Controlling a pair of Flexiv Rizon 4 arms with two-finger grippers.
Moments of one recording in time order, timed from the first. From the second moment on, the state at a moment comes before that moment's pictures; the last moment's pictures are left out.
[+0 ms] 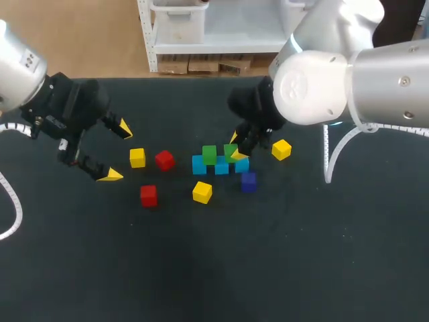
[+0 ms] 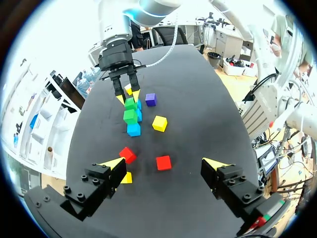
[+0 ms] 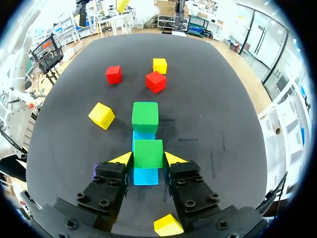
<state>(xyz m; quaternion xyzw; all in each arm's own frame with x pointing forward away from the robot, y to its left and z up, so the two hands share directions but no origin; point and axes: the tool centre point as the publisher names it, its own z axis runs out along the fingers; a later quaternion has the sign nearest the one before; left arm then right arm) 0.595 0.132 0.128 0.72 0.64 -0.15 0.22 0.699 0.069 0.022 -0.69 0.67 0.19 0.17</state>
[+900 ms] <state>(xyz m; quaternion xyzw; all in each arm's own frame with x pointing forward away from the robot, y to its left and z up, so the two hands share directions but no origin) 0.595 0.132 0.128 0.72 0.64 -0.15 0.22 0.697 0.067 0.022 -0.69 0.68 0.19 0.17</state>
